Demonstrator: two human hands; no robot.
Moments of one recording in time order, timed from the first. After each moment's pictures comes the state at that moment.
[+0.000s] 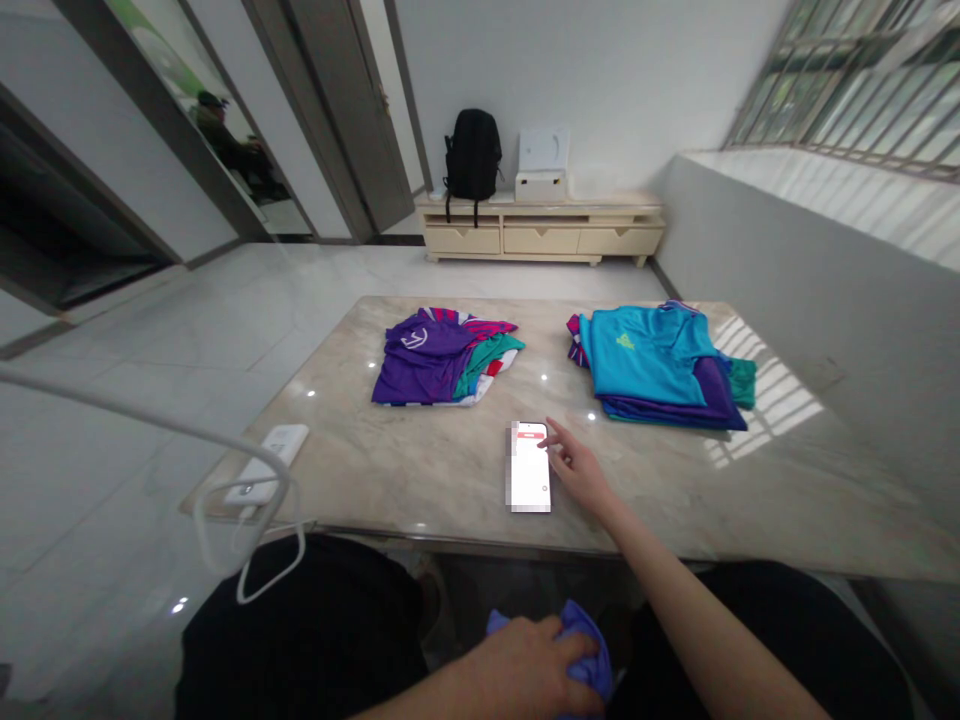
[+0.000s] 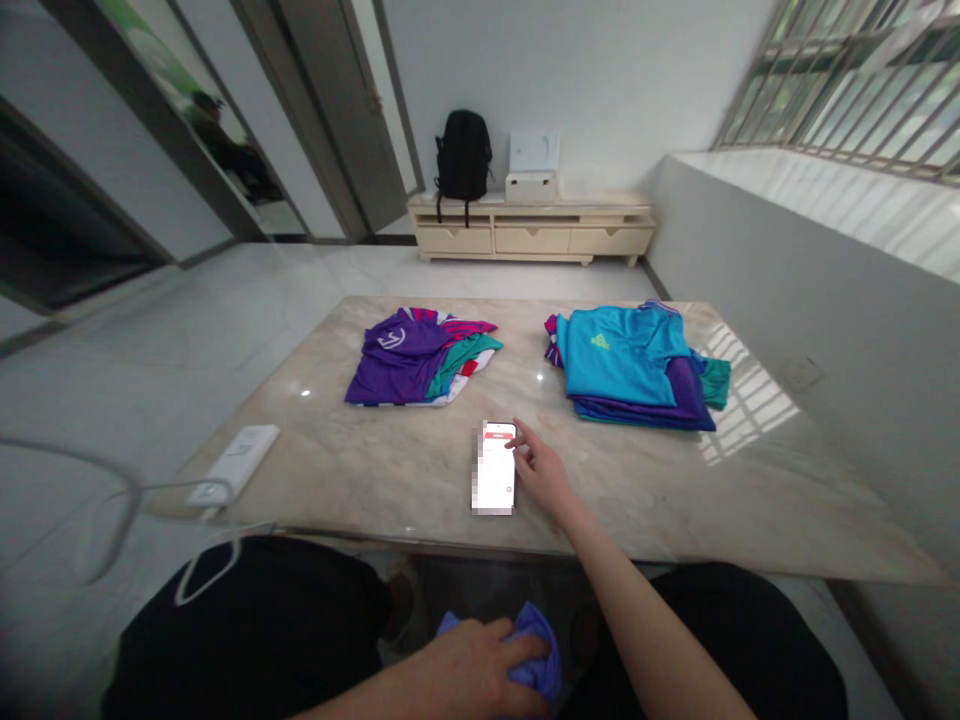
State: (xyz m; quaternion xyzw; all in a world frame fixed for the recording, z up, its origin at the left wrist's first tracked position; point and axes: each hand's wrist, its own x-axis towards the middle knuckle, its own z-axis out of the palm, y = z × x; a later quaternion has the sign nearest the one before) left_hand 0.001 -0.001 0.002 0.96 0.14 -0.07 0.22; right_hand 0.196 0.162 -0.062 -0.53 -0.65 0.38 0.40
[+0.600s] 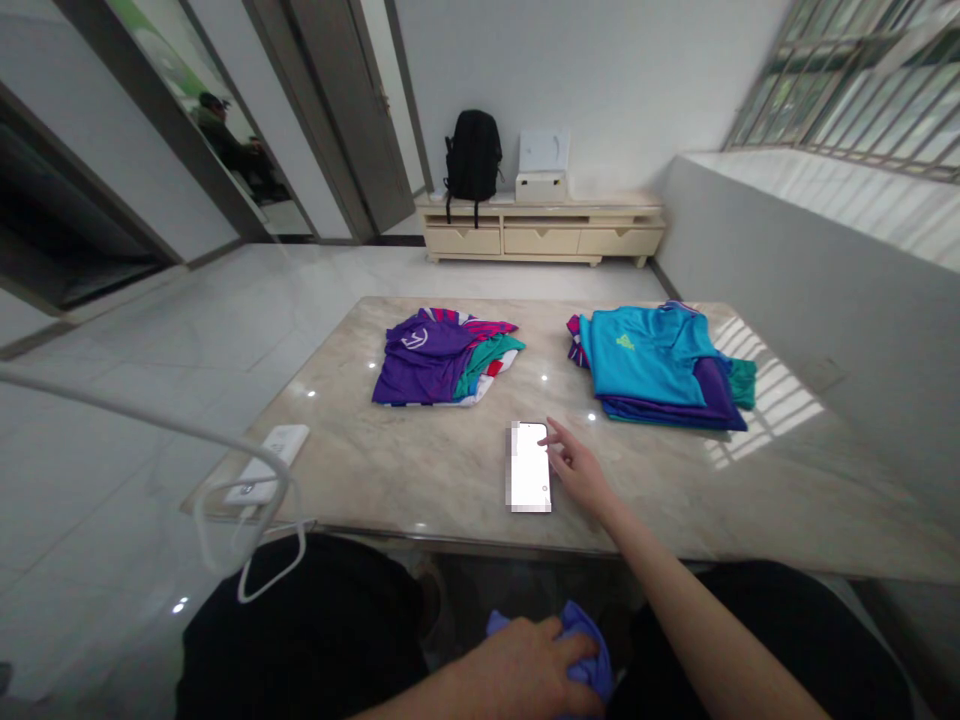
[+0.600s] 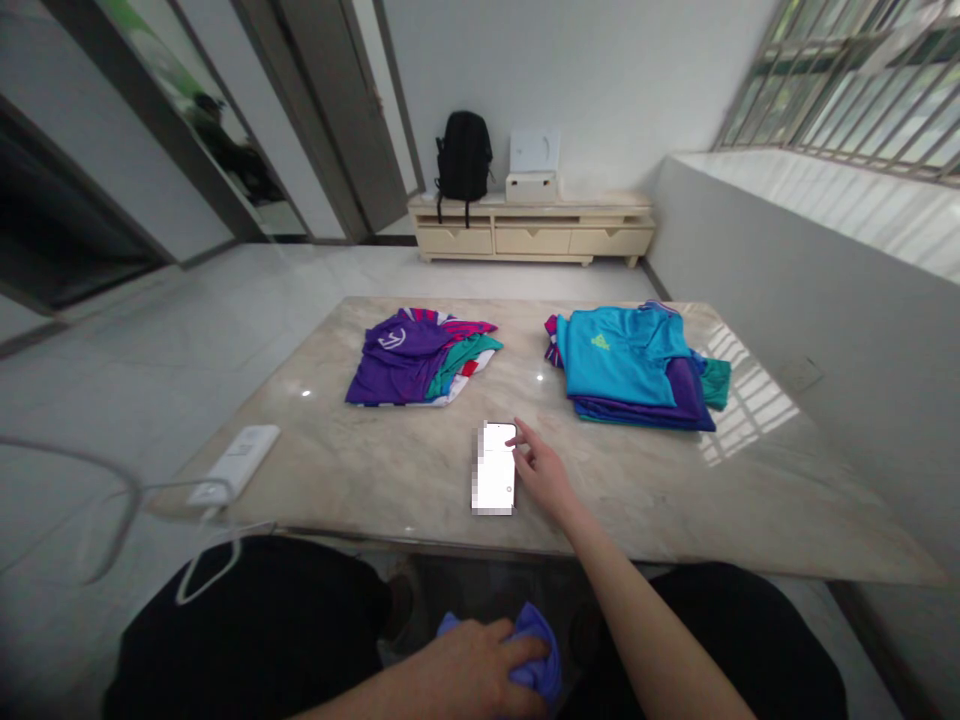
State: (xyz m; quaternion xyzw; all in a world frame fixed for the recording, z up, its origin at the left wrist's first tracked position) left_hand 0.001 0.000 0.005 0.96 0.14 -0.07 0.22; right_hand 0.196 0.162 -0.062 -0.53 -0.64 0.38 0.40
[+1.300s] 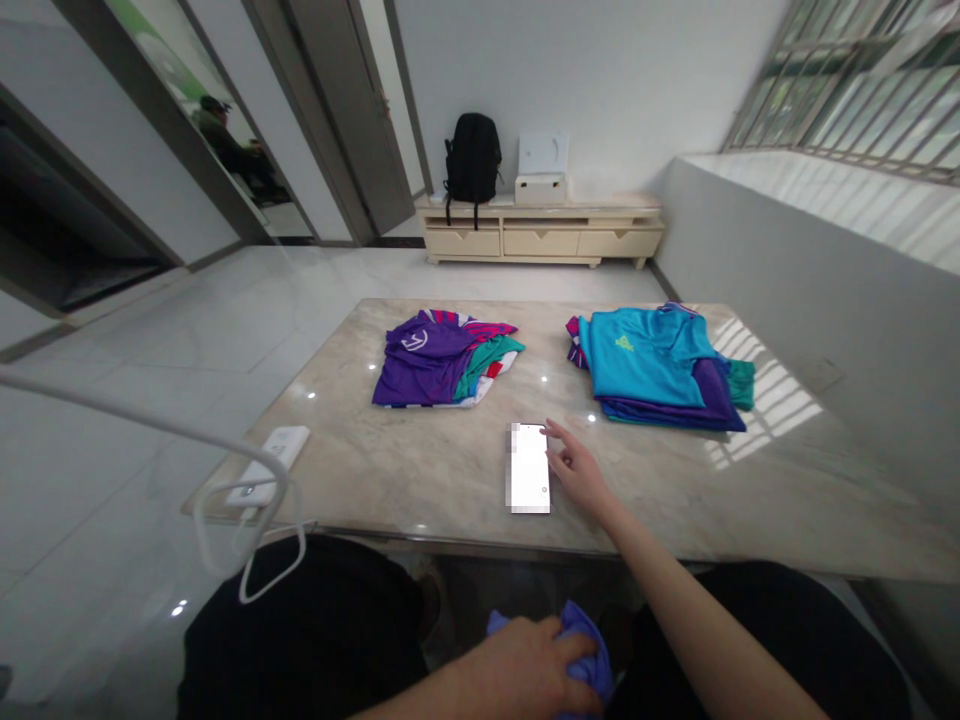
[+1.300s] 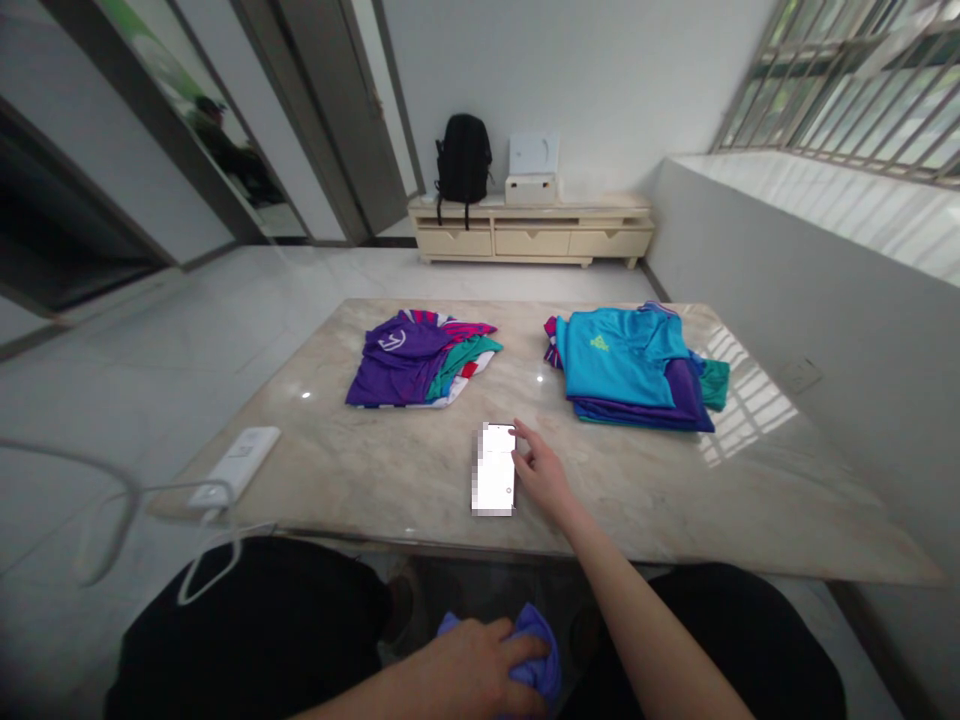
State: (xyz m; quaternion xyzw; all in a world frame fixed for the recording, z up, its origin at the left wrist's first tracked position) left_hand 0.002 0.002 0.006 0.96 0.14 -0.08 0.25; right_hand 0.195 0.161 -0.059 -0.54 -0.63 0.39 0.40
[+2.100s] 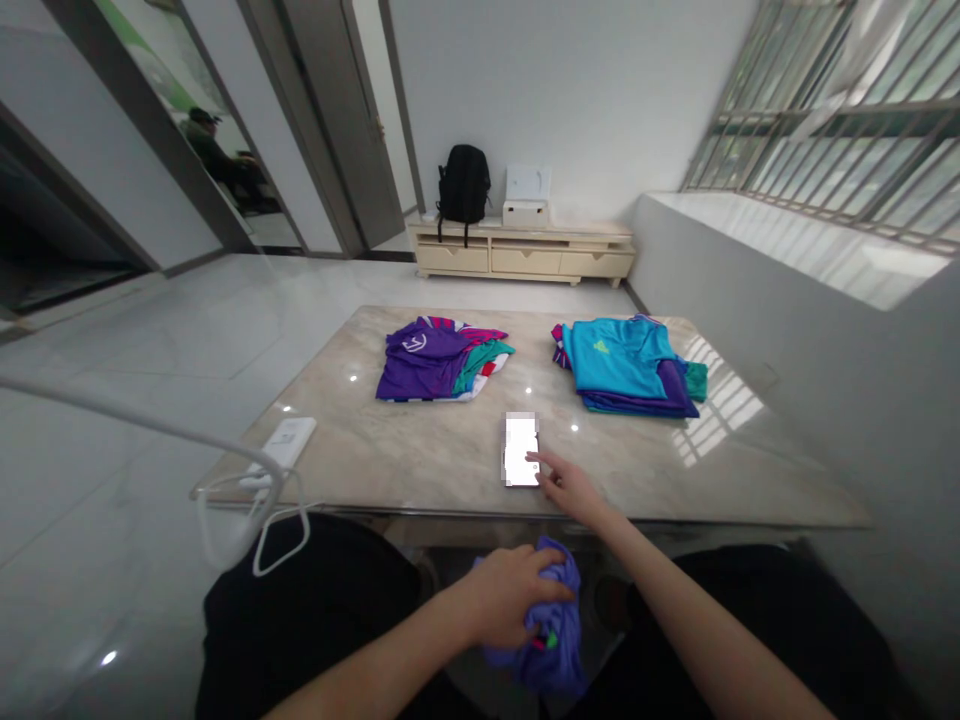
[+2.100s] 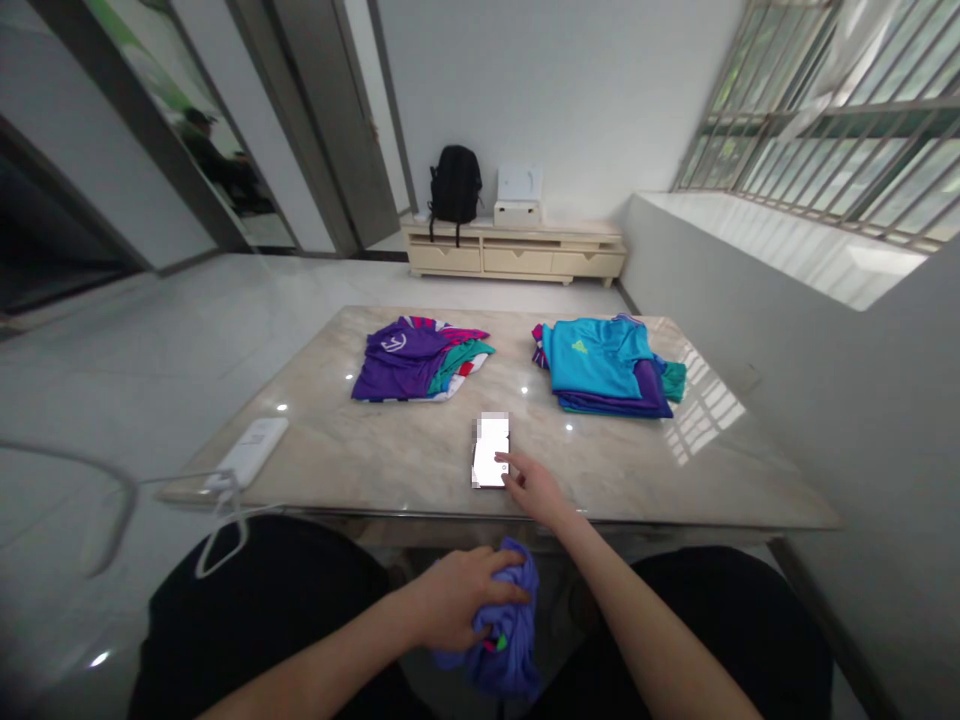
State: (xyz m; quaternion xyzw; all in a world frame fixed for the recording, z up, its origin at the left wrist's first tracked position) left_hand -0.016 0.008 0.023 0.95 0.21 -0.06 0.24; right_hand 0.195 0.095 -0.046 -0.55 -0.69 0.35 0.31
